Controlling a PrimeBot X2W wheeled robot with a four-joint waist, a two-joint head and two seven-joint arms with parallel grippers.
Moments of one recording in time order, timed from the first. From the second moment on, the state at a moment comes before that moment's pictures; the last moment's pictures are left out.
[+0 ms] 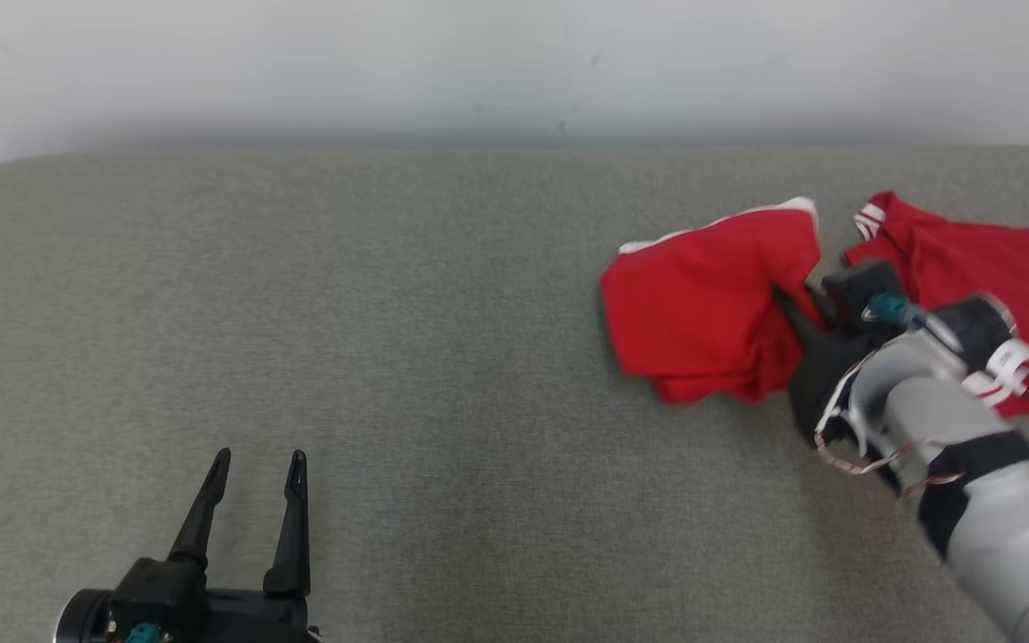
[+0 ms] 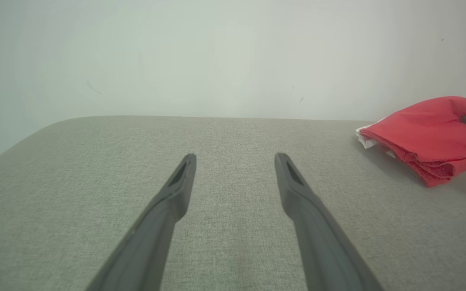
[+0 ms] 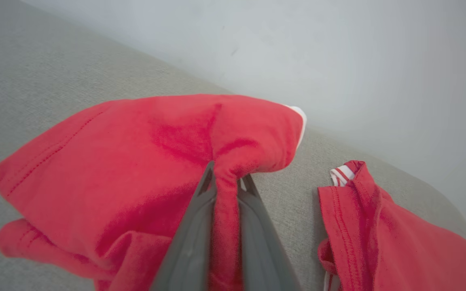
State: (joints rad) left arm -0.09 0.08 -0.04 0.18 -0.16 -0.13 -0.26; right arm -0.91 -0.30 0.76 1.14 0.45 0.13 -0.21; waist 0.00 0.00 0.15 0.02
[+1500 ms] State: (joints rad) left arm -0.18 0.16 -0.03 0.10 -0.19 -0.13 -0.26; right arm -1.24 -0.79 1.04 1.10 0.63 0.13 -0.01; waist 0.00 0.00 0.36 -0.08
